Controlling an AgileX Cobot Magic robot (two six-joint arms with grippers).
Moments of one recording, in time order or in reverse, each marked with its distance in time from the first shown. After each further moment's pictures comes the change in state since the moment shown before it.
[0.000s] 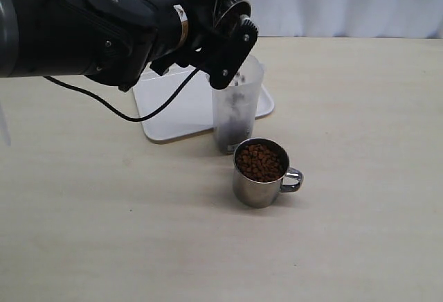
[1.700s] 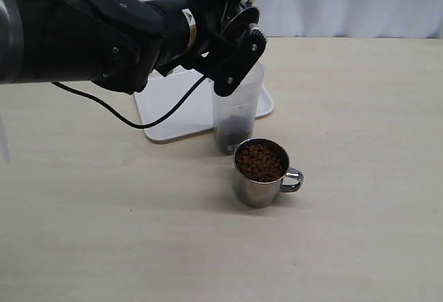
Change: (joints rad) left arm -0.033 0.000 -0.002 0.000 0.014 0.060; right arm 0.000 0.000 0.000 0.000 0.000 0.000
